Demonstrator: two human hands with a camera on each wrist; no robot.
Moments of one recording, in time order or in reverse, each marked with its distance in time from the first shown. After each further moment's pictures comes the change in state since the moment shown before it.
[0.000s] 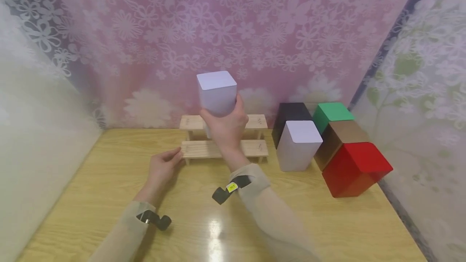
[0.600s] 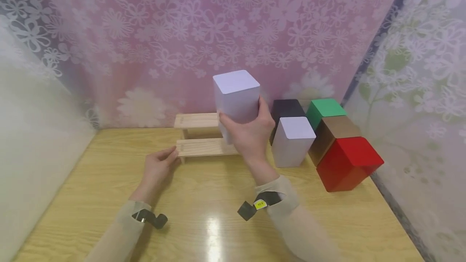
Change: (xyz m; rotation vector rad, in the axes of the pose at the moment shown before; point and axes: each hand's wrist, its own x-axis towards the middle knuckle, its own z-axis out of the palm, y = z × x) left_hand 0.001 0.000 0.002 0.029 0.011 -0.016; right_hand 0.005 -0.013 -0.082 0.000 0.009 -0.103
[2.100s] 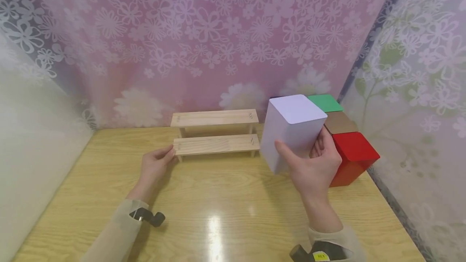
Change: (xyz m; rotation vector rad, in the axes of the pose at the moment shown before) left_hand -0.002 0.005 -0.001 0.042 -0.022 -0.014; right_hand -0.025 0.005 -0.143 -0.057 0.125 0.110
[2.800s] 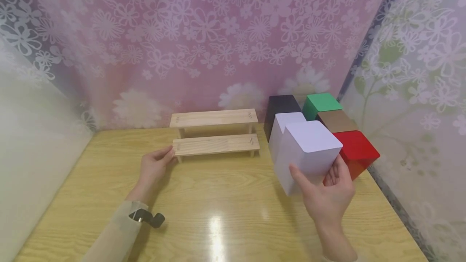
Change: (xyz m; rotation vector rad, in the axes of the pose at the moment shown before) left_hand 0.002 -0.003 0.001 -0.018 0.004 -0.002; right_hand -0.036 0.032 -0.045 -0.037 0.044 0.061
